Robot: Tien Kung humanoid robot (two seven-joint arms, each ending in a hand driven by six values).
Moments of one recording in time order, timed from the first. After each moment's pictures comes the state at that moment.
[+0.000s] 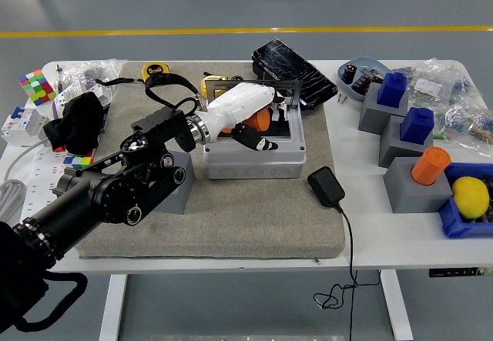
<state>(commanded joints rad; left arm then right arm) -0.80 0.00 -0.76 -0.80 1.94 0.09 -0.31 0.06 -0.13 1.68 0.18 -1.53 0.15 -0.23</state>
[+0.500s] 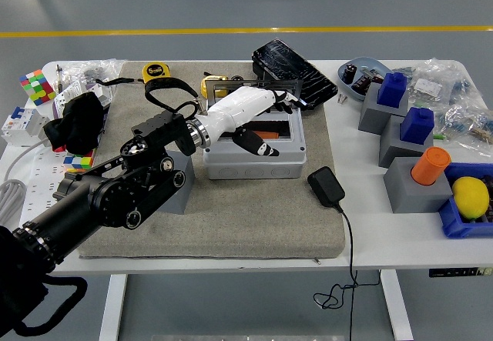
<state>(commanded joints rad) -0.77 0.00 -0.78 -0.85 1.93 0.08 -0.30 0.05 -0.13 1.68 0.18 -1.53 0.15 -0.23</state>
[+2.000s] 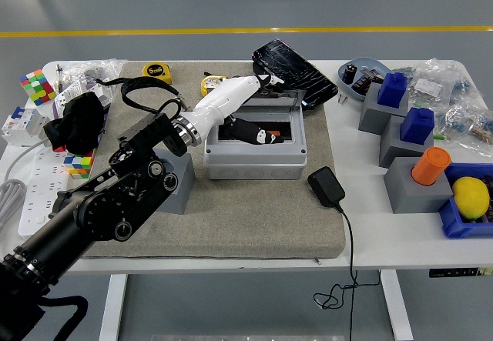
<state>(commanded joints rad) -0.64 0.00 -0.92 -1.04 1.91 0.03 -0.18 0.05 -0.13 1.68 0.18 -1.53 0.15 -0.22</state>
